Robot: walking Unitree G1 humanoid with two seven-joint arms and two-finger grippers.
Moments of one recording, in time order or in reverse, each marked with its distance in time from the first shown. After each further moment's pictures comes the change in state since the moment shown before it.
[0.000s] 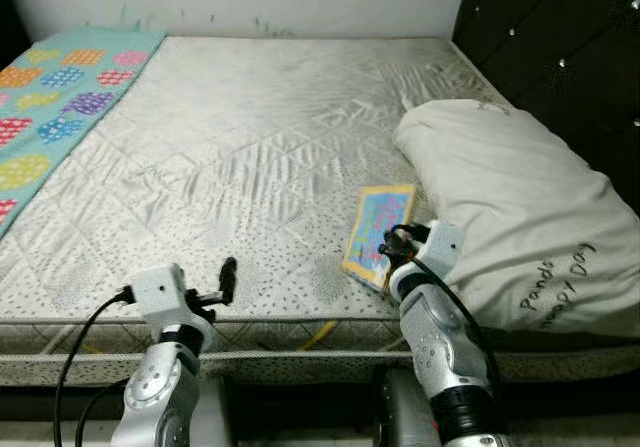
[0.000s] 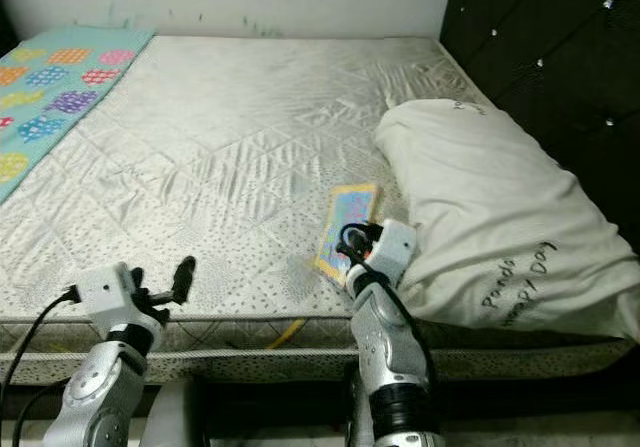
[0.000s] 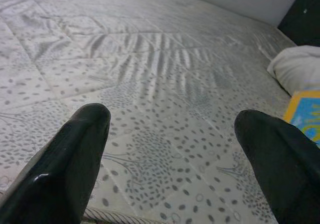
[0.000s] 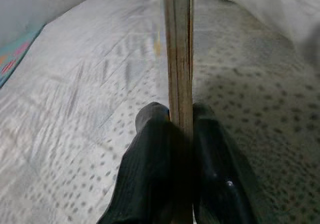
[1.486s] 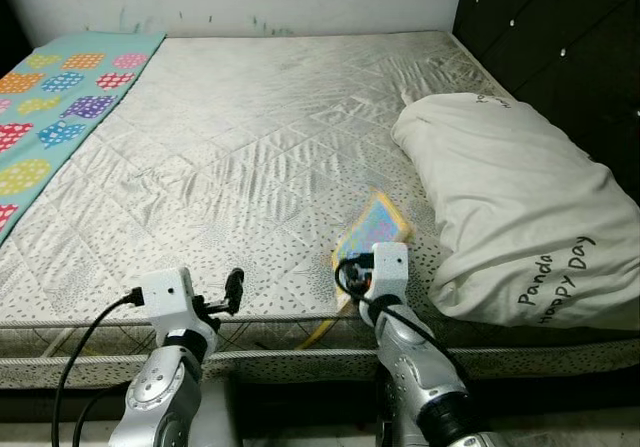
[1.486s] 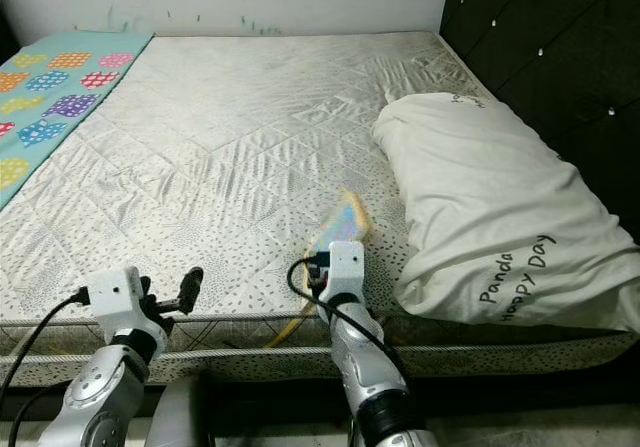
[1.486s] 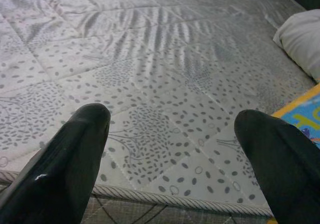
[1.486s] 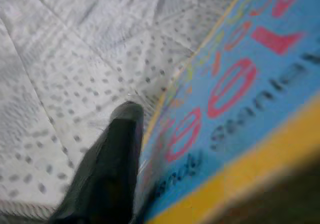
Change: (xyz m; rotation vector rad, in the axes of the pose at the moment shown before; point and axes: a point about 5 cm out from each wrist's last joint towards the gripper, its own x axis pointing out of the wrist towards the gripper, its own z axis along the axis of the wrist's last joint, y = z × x) left arm -0.005 -0.002 -0.006 0.041 0.096 0.003; right arm -0.006 0.010 -0.047 -0.445 0.139 0.174
